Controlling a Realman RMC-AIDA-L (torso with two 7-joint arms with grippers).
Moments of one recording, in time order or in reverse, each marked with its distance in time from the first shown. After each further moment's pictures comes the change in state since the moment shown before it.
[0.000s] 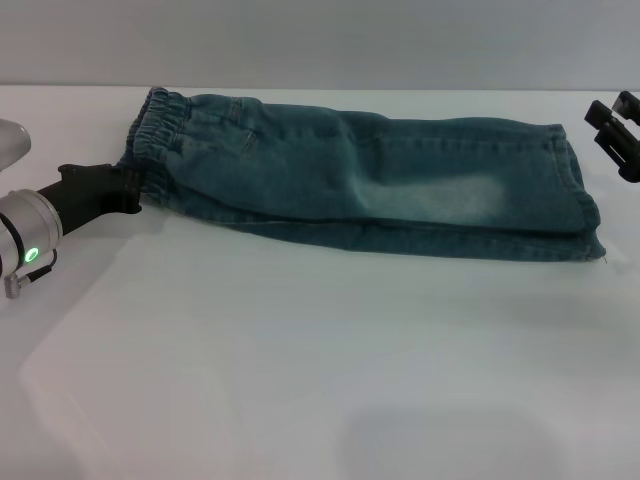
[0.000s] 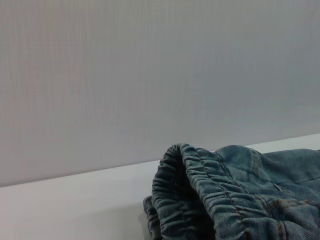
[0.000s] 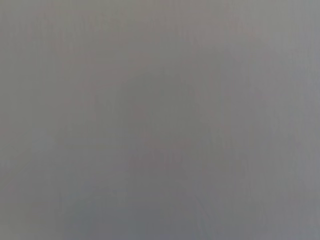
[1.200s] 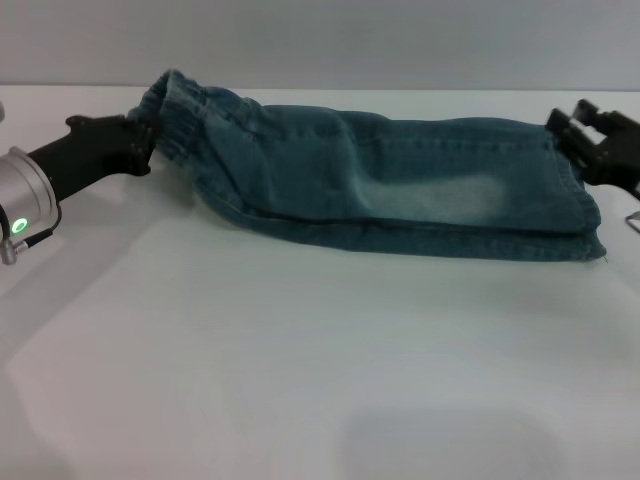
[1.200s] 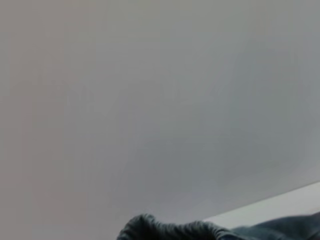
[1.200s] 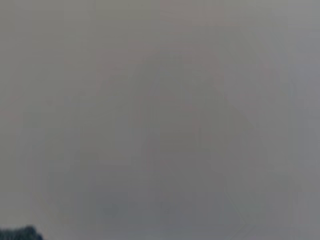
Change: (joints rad) left arm 0.029 0.005 -0.009 0.115 -0.011 0.231 -0.009; right arm 0.056 -0.001 -0.024 0.069 -0.012 0.043 -0.001
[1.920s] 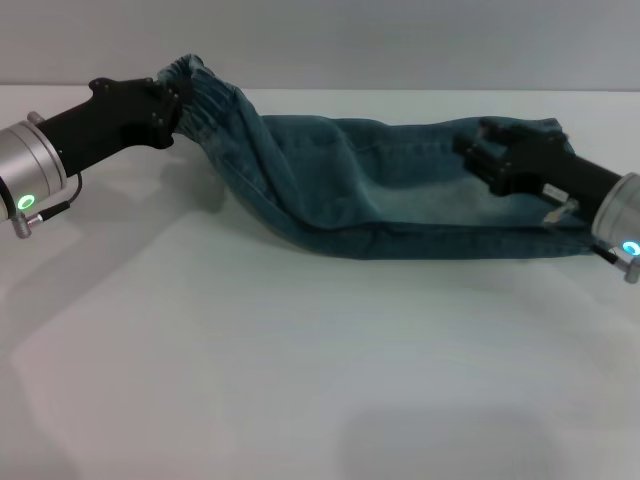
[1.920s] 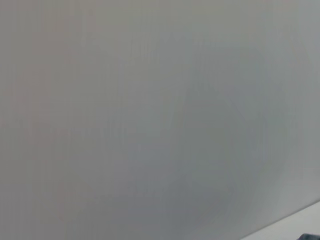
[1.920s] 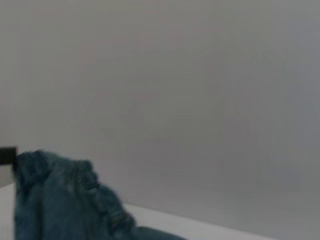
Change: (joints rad) left arm -0.014 0.000 0.003 0.049 -0.024 0.160 -0.010; right arm 0.140 0.004 -0.192 0.092 0.000 0.133 0.006
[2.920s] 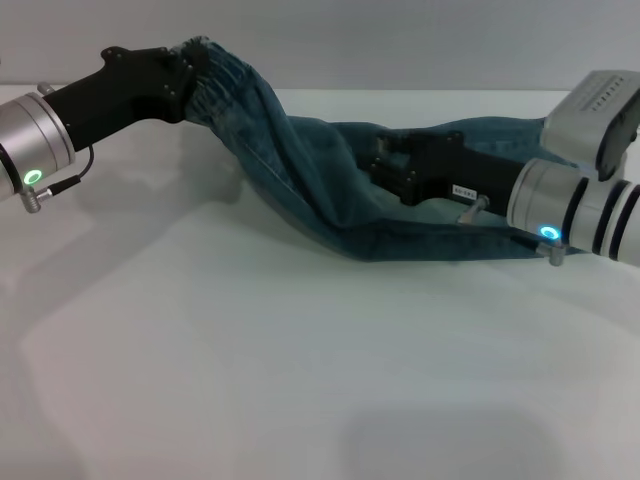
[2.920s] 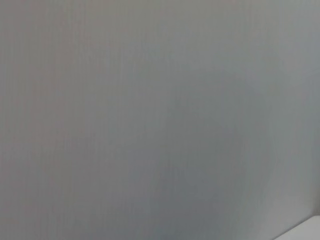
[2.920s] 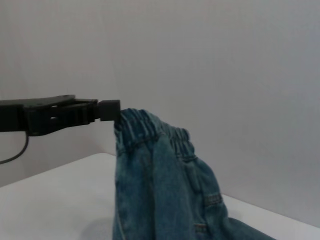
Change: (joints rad) left arm -0.026 -0.002 0.008 0.034 -0.016 0.041 -0.017; right arm 0.156 0.008 -0.153 0.083 0.006 0.018 0.046
